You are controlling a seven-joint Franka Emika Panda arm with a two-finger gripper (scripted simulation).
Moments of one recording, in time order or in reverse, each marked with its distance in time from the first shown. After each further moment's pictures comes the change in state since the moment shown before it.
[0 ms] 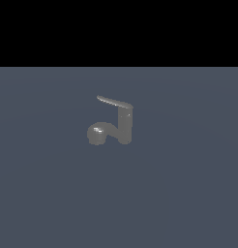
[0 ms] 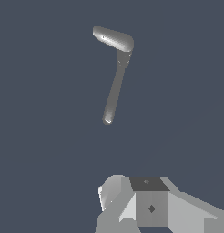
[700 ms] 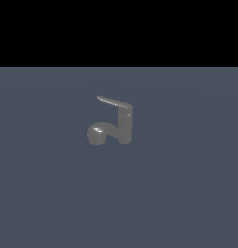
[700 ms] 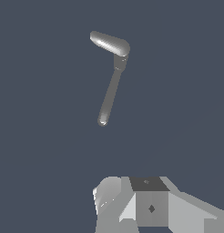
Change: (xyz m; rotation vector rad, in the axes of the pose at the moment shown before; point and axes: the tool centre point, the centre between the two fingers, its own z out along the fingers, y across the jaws) arm -0.001 0.012 -0.009 -0.016 0.023 -0.018
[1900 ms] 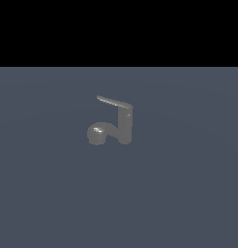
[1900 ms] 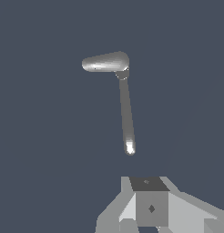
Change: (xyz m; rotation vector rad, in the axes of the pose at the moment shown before) arm 0.098 -0.018 0.037 0.155 -0.072 0.371
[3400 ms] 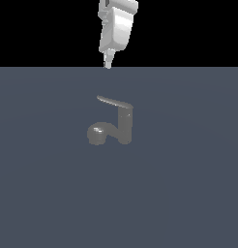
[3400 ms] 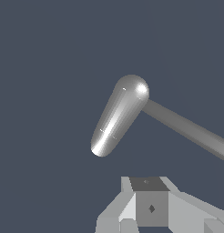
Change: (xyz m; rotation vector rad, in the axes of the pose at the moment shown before) arm 0.169 -0.067 0.154 0.005 -0.044 0.913
